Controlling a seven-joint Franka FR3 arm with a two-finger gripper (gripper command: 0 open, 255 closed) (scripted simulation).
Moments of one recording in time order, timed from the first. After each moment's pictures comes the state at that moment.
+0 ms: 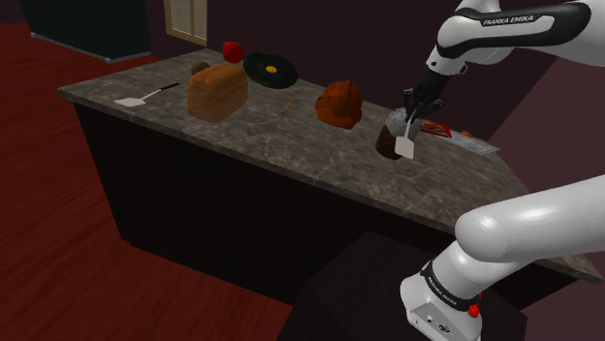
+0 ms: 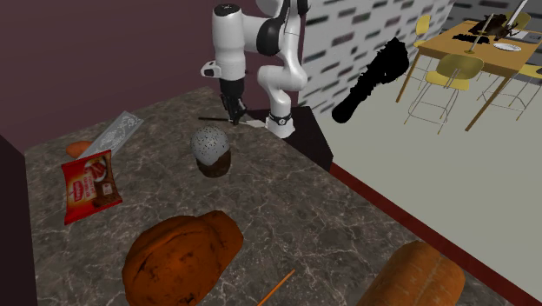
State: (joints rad) arm -0.44 -0.44 -0.10 -2.31 -0.08 1.93 0.49
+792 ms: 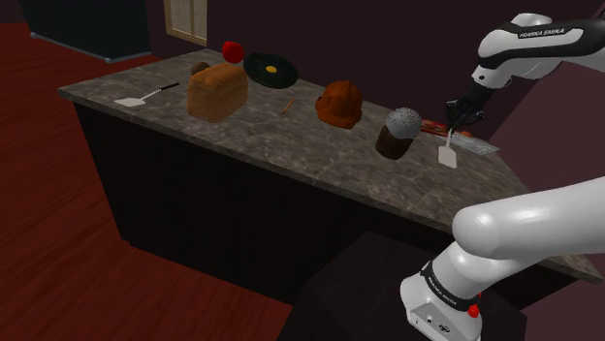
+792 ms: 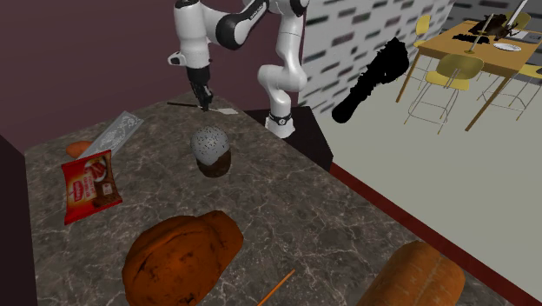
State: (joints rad) arm -0.55 -0.47 -0.33 -2.31 -0.16 1.92 0.20
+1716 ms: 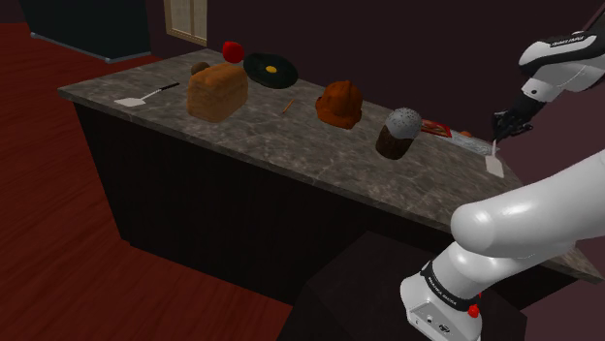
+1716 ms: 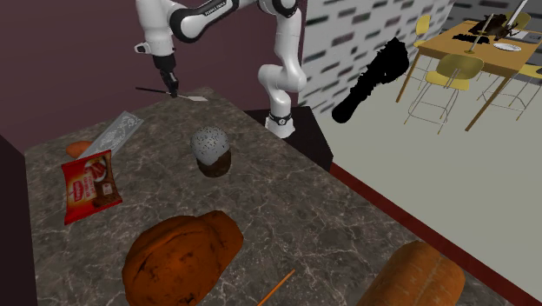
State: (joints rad) arm -0.63 -0.26 -0.62 -2.09 -0.14 1.93 -0.18
